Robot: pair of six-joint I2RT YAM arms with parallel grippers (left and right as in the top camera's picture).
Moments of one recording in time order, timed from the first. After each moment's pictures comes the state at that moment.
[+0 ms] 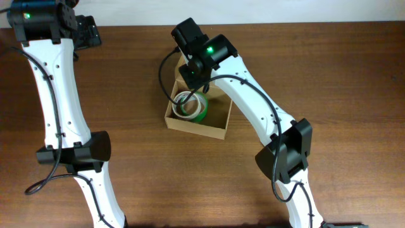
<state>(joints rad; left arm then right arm) 0.07 2.25 2.89 -1.68 -0.35 -0.20 0.60 2.30 2.37 -1.26 0.16 0.07</state>
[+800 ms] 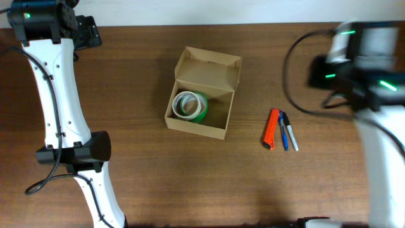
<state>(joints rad) 0.07 2.25 2.88 -1.68 -0.35 -0.20 0.03 1.51 1.63 -1.10 0.05 0.20</state>
